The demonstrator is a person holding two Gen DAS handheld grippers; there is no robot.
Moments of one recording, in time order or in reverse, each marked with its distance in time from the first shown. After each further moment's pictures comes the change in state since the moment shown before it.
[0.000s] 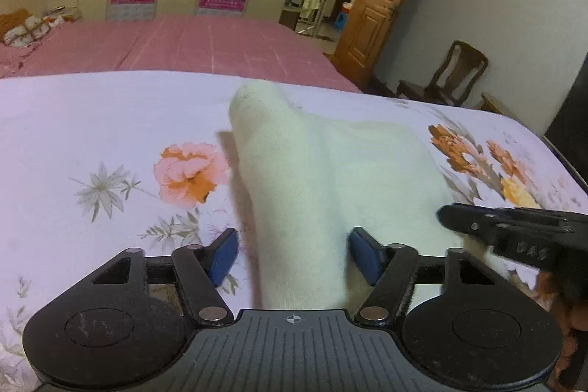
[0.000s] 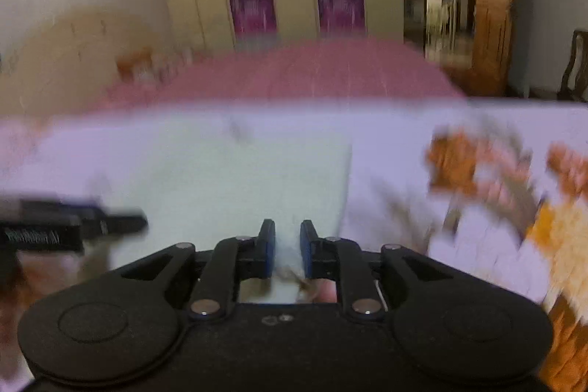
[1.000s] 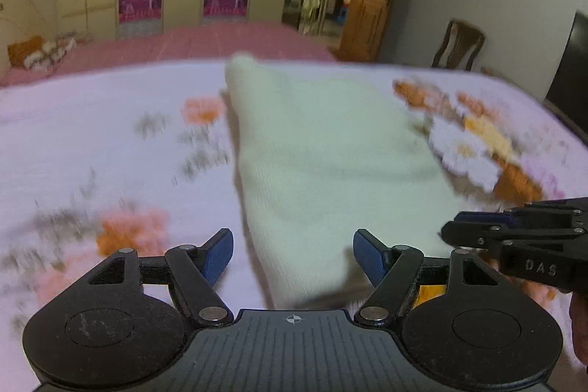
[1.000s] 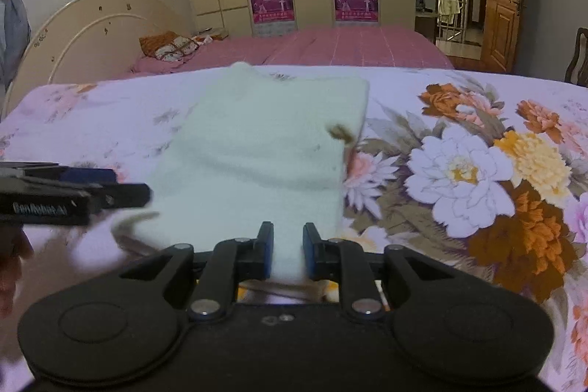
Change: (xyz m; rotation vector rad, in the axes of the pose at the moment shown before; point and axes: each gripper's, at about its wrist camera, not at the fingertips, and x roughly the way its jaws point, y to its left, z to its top) left arm -0.105 -0.043 -0.085 0.104 0.020 0.076; right arm -0.098 0.031 -0.071 -0.049 0.067 0.042
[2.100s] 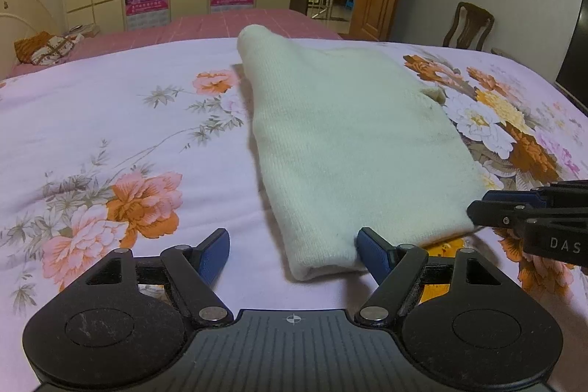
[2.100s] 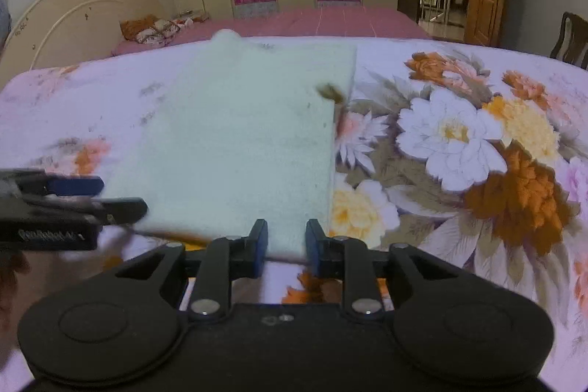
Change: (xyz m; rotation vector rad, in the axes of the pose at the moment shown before) left arm -0.003 0.003 -0.015 0.028 0.023 0.042; right arm -0.001 0.001 -0.019 0.007 0.024 -0.065
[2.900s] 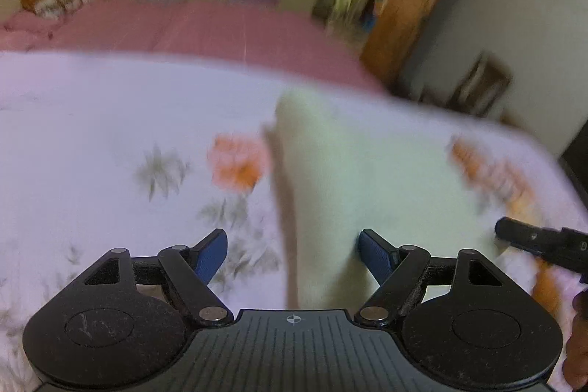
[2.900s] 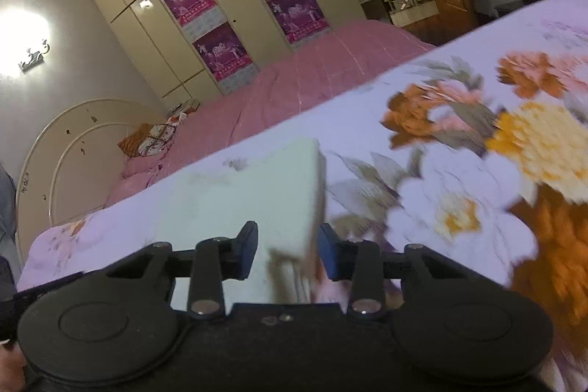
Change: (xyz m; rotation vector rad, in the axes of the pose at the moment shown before) left arm 0.096 0.056 0.098 -0.218 0.037 -0.097; right arm 0.055 -0.084 0.091 0.389 -0.138 0.162
